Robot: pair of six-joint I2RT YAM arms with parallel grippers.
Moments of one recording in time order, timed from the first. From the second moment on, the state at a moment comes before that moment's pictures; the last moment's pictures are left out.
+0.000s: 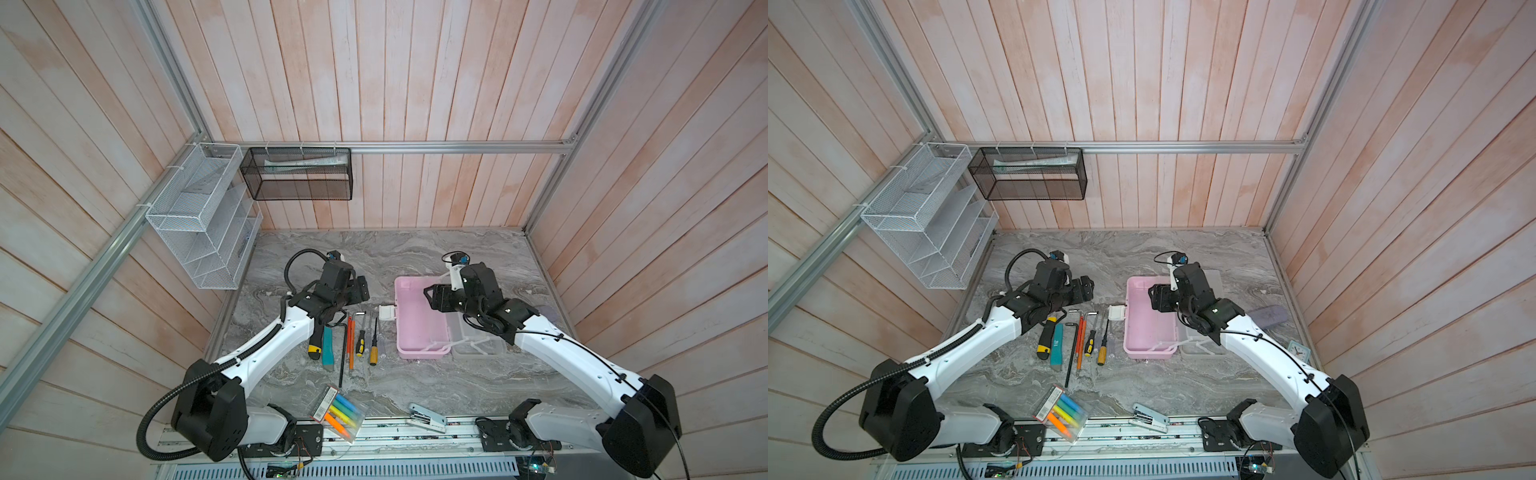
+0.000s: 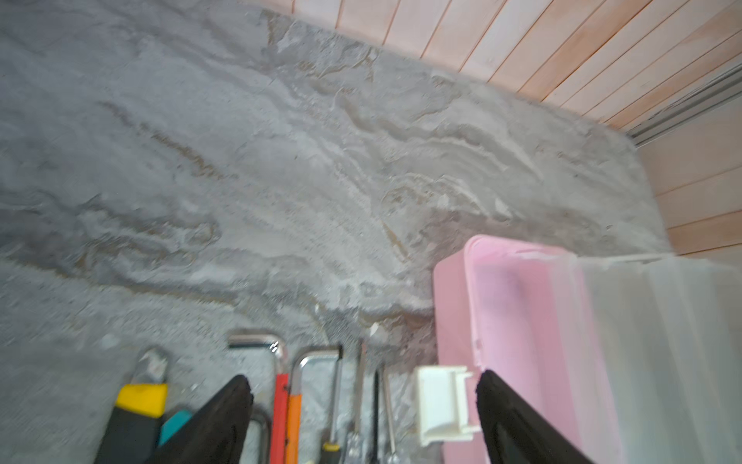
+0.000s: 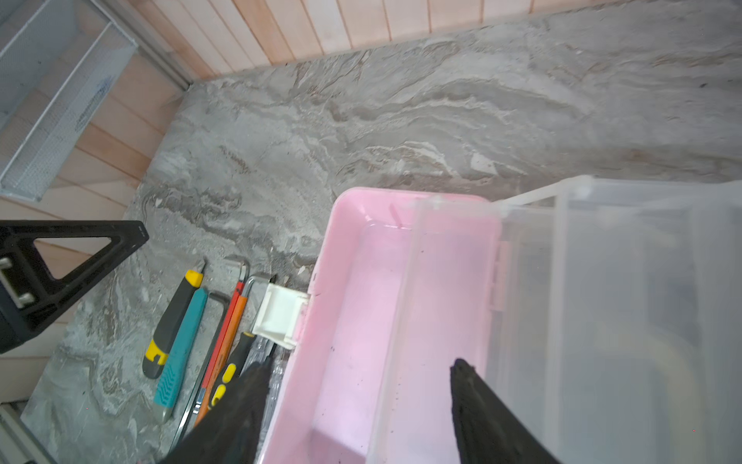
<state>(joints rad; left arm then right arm) -0.50 1.34 0.98 -0.41 -0.15 -0.57 0.63 1.24 0.94 -0.34 -0.01 0.47</state>
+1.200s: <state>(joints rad) -0.60 1.40 0.70 -0.47 -0.14 -0.71 0.66 1.35 0.91 -0.25 -0.07 0.53</state>
